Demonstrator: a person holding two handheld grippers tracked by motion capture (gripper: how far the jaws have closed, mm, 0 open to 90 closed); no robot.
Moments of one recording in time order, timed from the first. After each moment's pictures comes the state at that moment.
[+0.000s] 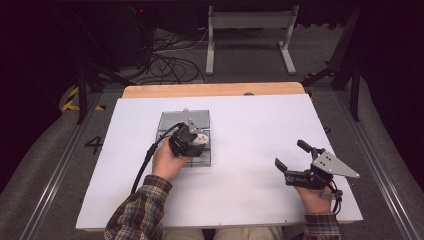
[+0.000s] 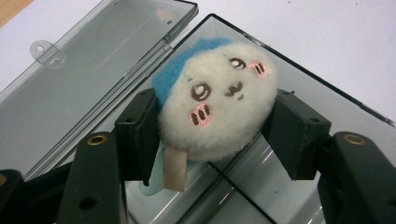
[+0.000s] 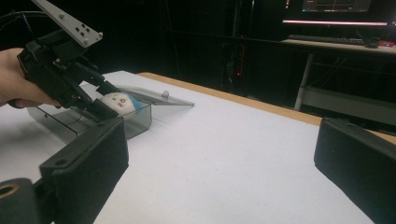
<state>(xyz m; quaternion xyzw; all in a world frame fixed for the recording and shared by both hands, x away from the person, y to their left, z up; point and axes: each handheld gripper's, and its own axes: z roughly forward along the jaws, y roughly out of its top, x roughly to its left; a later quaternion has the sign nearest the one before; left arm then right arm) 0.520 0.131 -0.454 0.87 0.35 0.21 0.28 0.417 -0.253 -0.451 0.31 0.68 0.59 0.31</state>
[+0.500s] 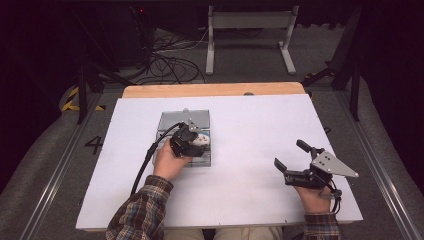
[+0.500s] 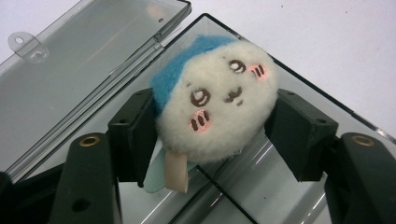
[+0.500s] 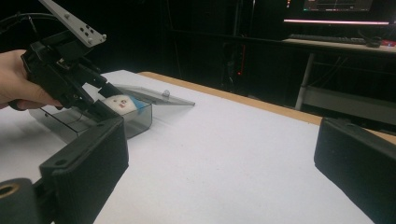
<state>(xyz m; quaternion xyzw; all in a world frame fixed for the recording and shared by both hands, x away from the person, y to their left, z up) 0.523 0.131 -0.456 0.87 0.36 0.18 0.30 0.418 -0.252 -0.451 0.31 0.68 0.59 0.31</state>
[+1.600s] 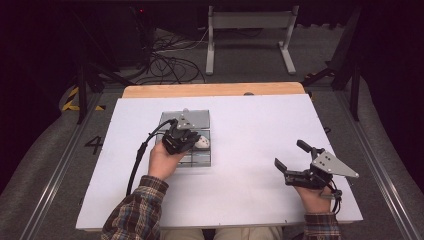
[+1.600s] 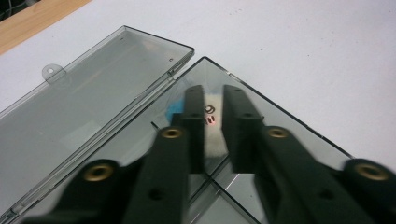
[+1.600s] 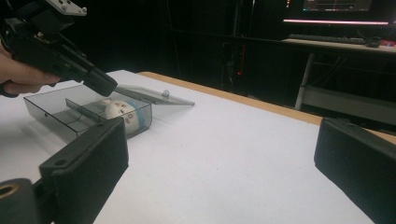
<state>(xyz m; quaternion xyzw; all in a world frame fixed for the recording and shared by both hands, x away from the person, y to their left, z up) 0.512 0.150 -0.432 0.85 0.35 0.18 0.36 0.417 -0.252 -0.451 0.31 0.68 0.59 0.31</state>
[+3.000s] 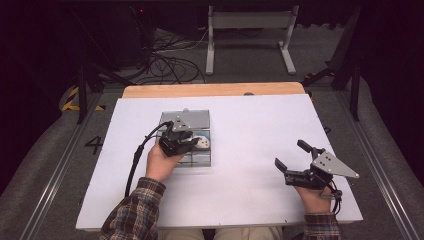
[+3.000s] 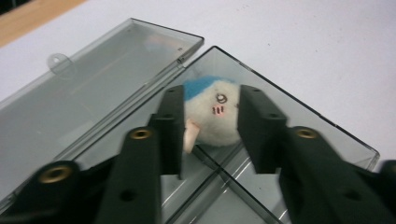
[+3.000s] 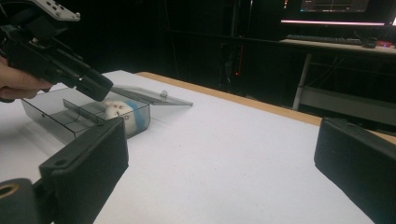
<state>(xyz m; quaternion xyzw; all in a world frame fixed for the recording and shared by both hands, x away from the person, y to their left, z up) 0.508 0.162 -0.439 0.83 0.36 0.20 0.37 0.417 -0.252 -0.451 0.31 0.68 0.59 0.31</state>
